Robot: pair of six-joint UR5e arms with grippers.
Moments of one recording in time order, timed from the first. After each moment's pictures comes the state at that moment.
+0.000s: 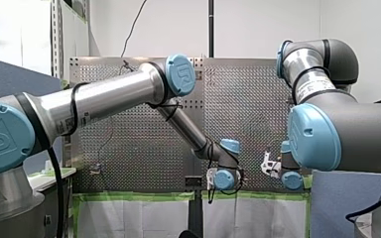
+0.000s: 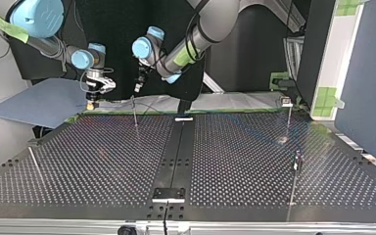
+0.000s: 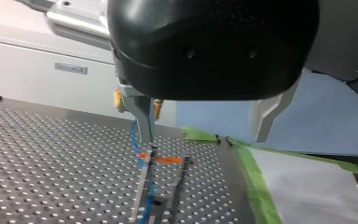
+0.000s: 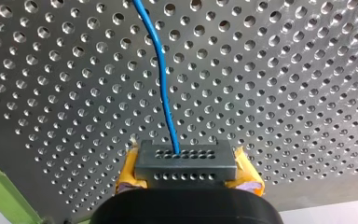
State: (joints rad) left arm -0.85 -2.78 -1.09 -2.61 -1.95 -1.68; right arm 1.68 -0.56 1.67 -1.13 1.52 1.74
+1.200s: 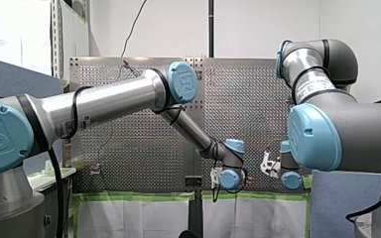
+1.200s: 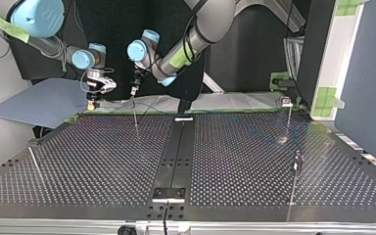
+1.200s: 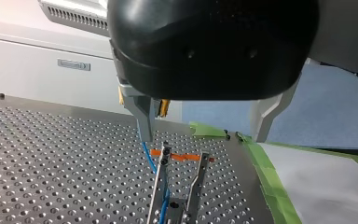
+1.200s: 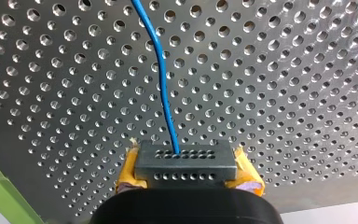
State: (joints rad) left arm -0.86 -2.82 -0.98 -2.65 -1.97 -1.67; right arm 1.69 -0.56 1.67 -1.13 1.52 1.75
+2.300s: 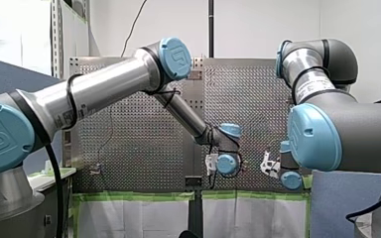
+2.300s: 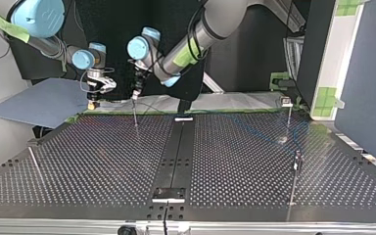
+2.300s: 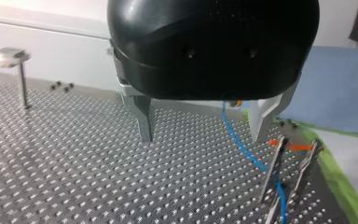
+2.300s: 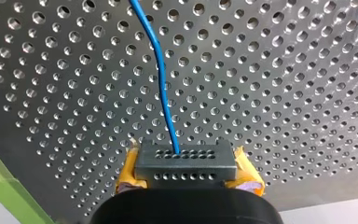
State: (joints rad) left arm -0.85 -2.65 -1.15 -2.59 -2.03 -1.72; right arm 1.69 -0.56 1.67 -1.12 1.53 1.78
